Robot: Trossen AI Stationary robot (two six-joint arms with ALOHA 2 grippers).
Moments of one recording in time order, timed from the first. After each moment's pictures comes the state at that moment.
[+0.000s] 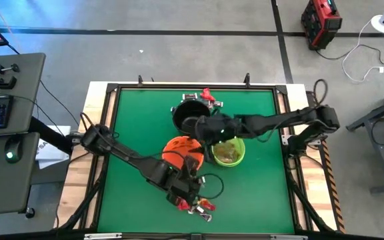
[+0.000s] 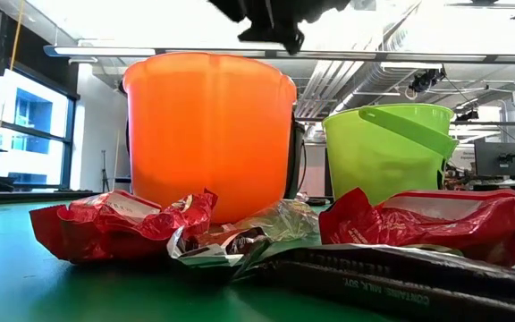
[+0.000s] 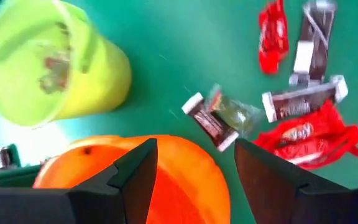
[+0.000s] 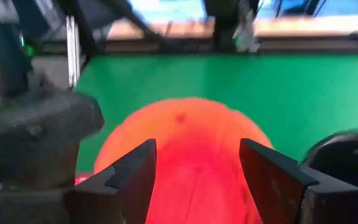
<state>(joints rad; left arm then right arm) -0.47 1.99 1.83 -1.01 -0.37 0.13 0.05 1.59 1.25 -0.15 -0.11 0.03</state>
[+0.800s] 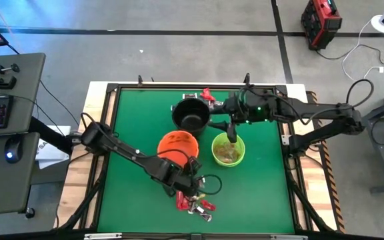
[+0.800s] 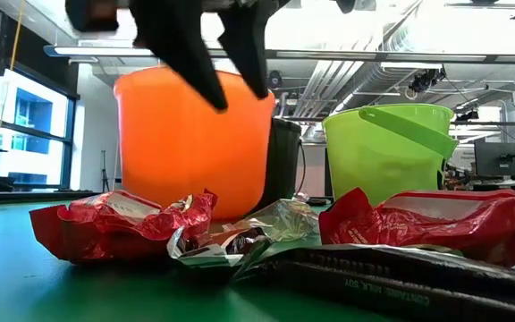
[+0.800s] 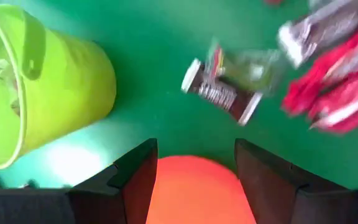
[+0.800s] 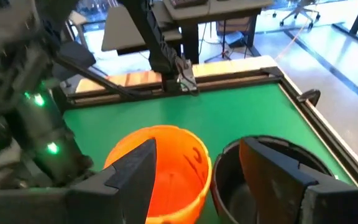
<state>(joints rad) -0.44 1.97 1.62 -0.85 -0.35 0.48 -0.04 1.25 1.26 -0.37 -0.01 0.09</state>
